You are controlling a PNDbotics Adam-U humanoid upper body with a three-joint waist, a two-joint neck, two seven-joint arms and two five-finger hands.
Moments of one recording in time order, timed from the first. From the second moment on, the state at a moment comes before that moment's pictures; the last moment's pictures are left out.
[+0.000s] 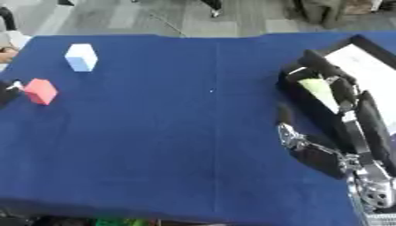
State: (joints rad) left arm -0.52 0.70 0.05 -0.72 -0.36 0.19 0.18; right arm -0.24 -0.23 0.23 -1.98 0.62 -0.40 -0.05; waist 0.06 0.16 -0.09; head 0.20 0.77
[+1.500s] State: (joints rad) left arm -0.58 0.69 0.03 -0.75 -0.37 0.10 0.10; right arm -0.25 -0.22 0.24 -1.98 0.62 -0.41 -0.06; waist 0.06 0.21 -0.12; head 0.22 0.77
